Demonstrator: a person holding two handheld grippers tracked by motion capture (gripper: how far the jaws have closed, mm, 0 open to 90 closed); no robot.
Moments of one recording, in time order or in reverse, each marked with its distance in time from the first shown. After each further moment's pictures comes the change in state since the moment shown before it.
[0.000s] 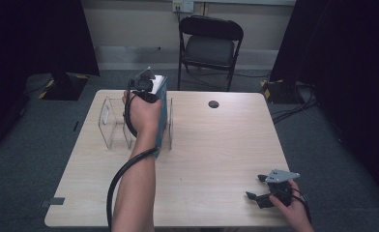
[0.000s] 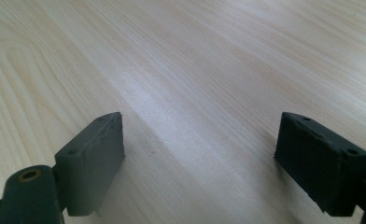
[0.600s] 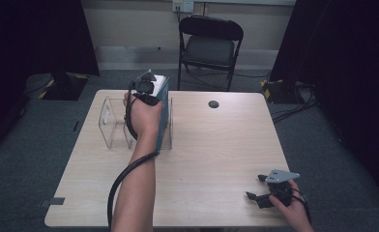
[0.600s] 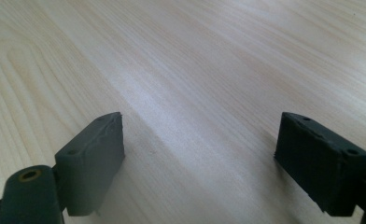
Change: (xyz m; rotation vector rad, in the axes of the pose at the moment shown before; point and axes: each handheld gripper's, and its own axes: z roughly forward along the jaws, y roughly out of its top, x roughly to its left) left arm -0.002 -0.007 0.003 -0.035 -0.006 0.021; right arm 0.001 0.000 0.000 -0.003 0.003 0.004
